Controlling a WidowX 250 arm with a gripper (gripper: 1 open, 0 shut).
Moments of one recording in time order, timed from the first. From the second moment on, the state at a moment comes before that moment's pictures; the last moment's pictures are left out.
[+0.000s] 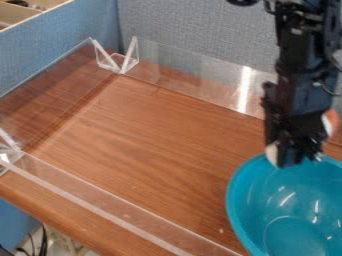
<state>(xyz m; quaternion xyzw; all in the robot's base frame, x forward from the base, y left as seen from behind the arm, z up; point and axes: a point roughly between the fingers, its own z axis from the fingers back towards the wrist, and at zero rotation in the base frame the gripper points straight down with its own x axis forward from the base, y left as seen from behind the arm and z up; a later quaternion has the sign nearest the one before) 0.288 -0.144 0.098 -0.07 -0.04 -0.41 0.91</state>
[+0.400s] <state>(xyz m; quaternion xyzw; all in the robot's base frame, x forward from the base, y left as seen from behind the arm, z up) 0.266 -0.161 0.082 -0.07 -0.03 -0.44 0.90</state>
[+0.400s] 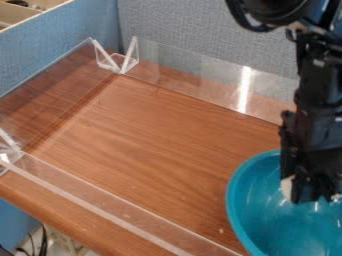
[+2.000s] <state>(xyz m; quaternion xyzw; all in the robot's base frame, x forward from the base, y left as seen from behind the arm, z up) 0.242 -0.156 0.047 -0.06 -0.03 -0.45 0.89</state>
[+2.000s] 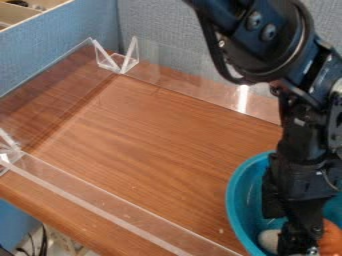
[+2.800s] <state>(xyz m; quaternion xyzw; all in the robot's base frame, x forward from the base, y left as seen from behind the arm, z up) 0.241 -0.153 0.053 -0.06 -0.04 -0.44 0.89</state>
